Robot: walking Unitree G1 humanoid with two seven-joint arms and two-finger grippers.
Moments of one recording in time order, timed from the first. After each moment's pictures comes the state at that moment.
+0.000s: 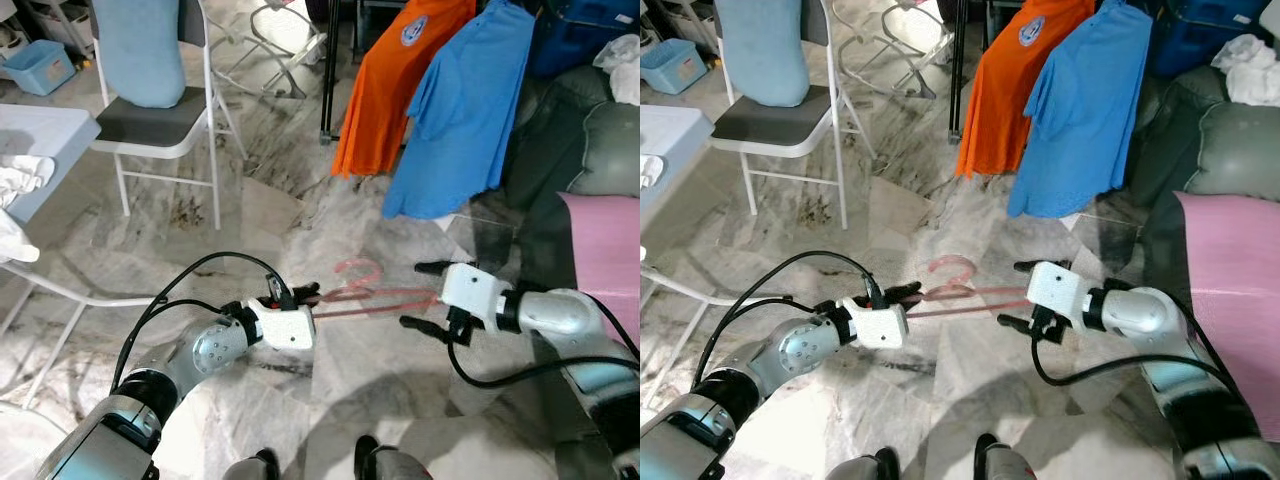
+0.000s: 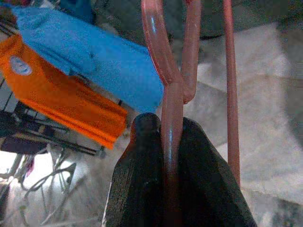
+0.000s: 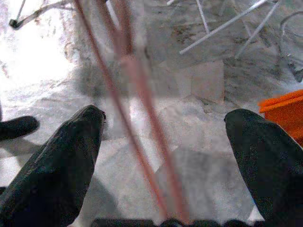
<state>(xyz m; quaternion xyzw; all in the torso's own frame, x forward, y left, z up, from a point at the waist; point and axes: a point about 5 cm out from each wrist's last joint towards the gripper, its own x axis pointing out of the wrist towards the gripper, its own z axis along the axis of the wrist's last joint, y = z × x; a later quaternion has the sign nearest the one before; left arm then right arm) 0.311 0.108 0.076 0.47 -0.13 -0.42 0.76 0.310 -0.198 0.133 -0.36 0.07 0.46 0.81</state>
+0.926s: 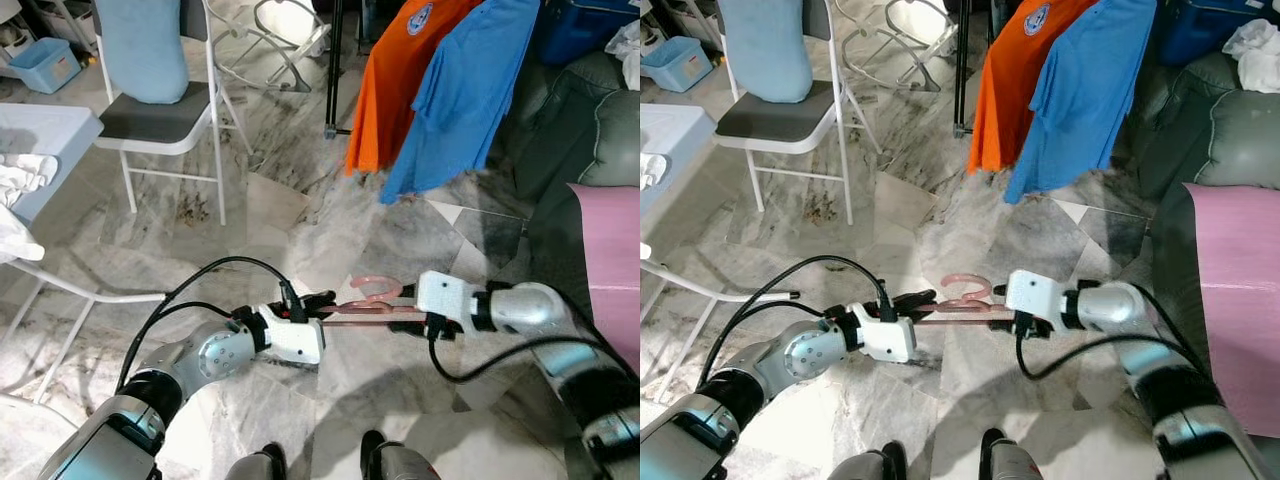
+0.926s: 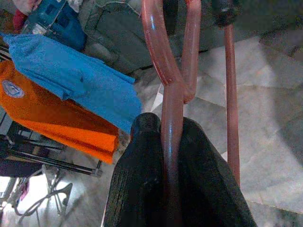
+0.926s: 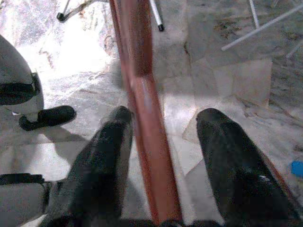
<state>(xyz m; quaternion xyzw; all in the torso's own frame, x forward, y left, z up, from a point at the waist) 0.305 0.097 0.077 0.47 -0.16 -0.45 0.74 0.322 -0.182 0.114 -0.36 0.12 0.52 0.76</state>
